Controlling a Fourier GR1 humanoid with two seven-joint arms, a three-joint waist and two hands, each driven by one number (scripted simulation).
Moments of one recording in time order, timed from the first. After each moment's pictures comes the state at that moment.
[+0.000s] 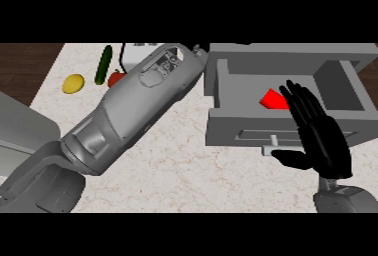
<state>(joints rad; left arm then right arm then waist) -1.42 0.07 -0.59 -0.54 0.65 0.82 -0.02 -0.13 -0.21 0.09 -1.69 1.01 -0.09 -0.04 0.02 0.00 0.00</state>
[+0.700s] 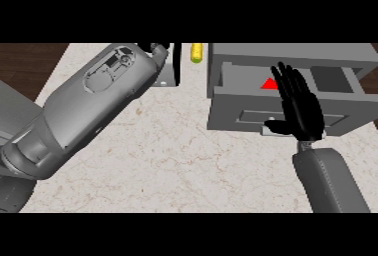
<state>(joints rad) -1.28 0.29 -0.62 -0.85 0.57 0.80 0.17 -0.39 -0.17 0.00 -1.21 1.15 -0.37 -0.08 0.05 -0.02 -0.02</state>
